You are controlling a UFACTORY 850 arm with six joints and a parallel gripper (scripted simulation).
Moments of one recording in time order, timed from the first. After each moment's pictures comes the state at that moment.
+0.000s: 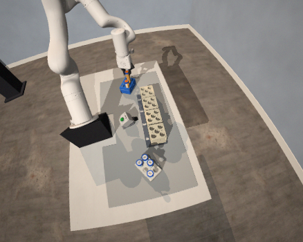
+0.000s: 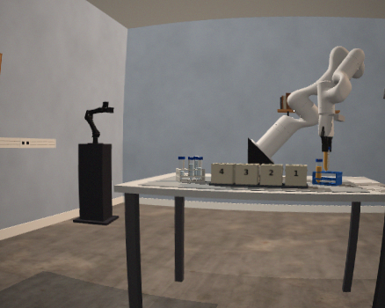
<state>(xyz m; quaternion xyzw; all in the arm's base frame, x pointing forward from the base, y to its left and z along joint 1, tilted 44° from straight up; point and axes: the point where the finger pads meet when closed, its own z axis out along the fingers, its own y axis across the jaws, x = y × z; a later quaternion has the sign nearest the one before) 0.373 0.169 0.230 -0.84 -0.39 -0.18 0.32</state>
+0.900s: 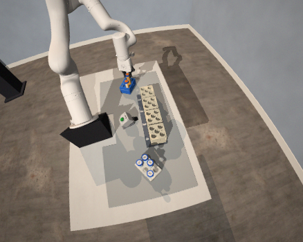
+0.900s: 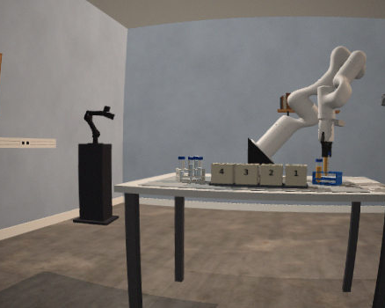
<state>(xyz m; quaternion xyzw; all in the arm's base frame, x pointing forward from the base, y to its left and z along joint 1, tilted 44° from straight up) 0.374 0.186 0.213 -0.84 -0.39 -0.18 0.32</state>
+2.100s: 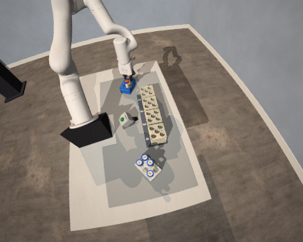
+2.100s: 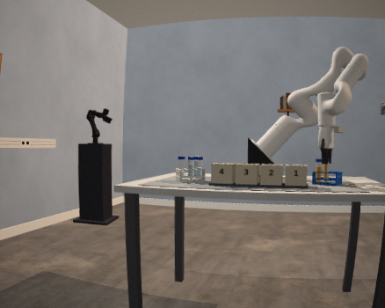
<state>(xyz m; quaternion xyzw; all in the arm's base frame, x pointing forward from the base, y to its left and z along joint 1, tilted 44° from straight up) 0.376 0.208 0.190 -0.84 -0.39 -0.18 0.32</state>
